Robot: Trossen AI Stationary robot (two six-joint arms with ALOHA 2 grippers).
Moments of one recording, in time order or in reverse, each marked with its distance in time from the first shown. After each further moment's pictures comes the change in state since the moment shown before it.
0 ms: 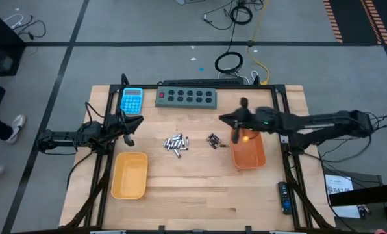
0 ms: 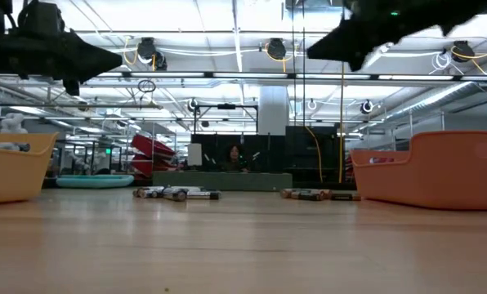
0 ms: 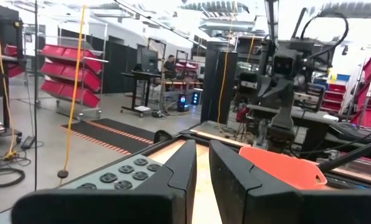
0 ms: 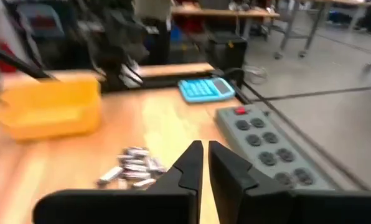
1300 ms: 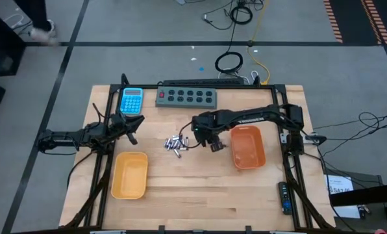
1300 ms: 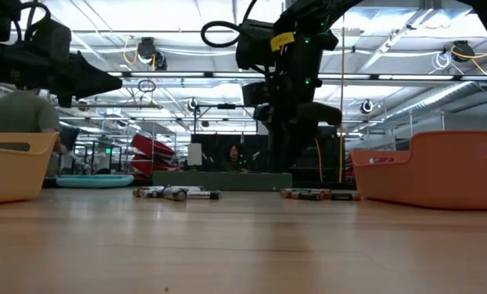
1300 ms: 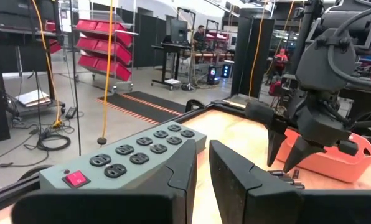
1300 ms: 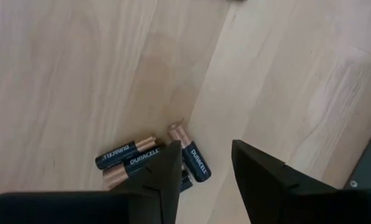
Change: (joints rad) left arm 0.000 0.002 0.001 -0.165 -0.124 -0.038; right arm -0.021 0.888 0.783 -0.976 -0.129 -0.478
